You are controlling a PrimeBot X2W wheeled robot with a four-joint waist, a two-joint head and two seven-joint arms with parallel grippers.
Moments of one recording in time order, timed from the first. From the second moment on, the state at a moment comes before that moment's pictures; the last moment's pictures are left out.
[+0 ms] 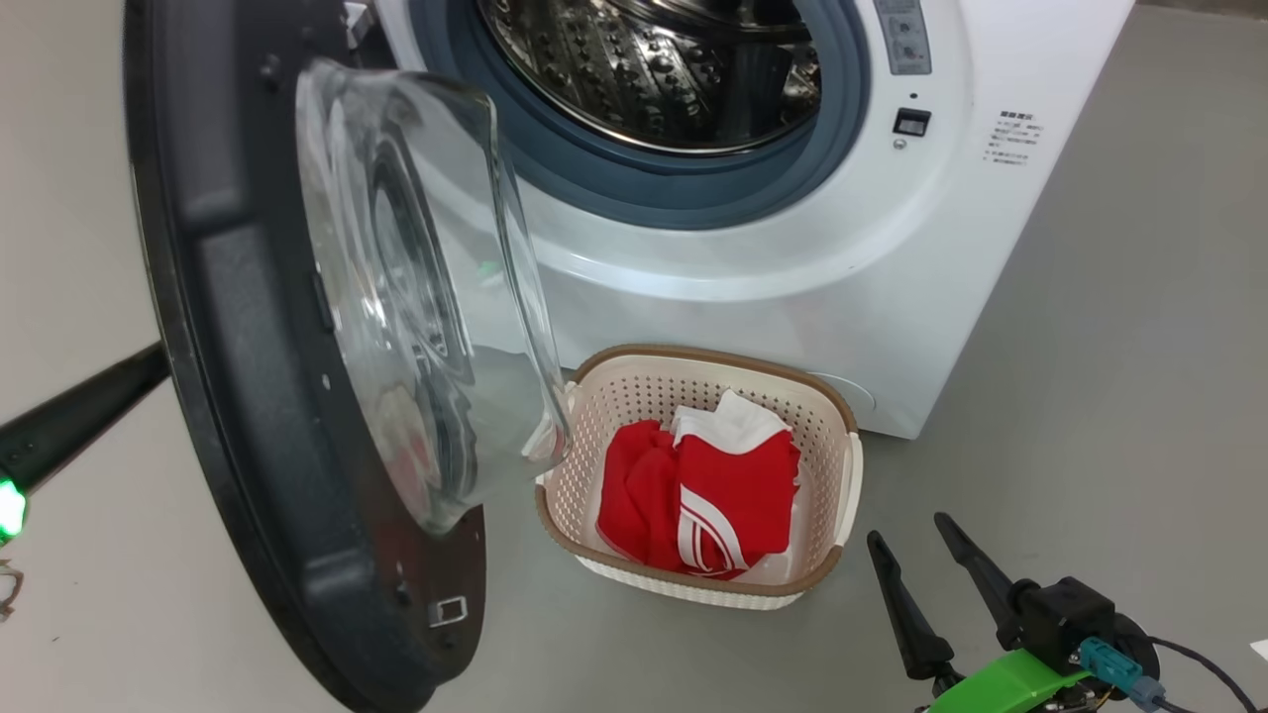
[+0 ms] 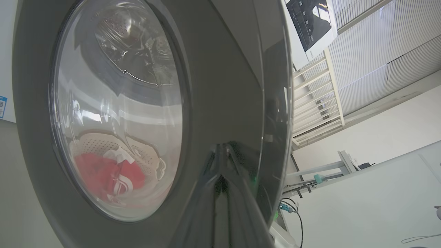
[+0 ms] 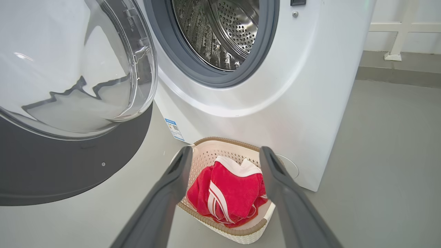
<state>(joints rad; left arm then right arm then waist) -0.39 0.56 0.16 0.03 -1.71 -0.12 0.87 -0.02 -0.05 0.14 0.33 0.26 0.13 -0.26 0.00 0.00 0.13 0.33</state>
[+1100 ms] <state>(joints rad) -0.56 0.36 0.19 -0.08 -1.56 -0.12 0.92 -0.07 -0.05 0.13 0.30 0.29 0.13 -0.26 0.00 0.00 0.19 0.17</state>
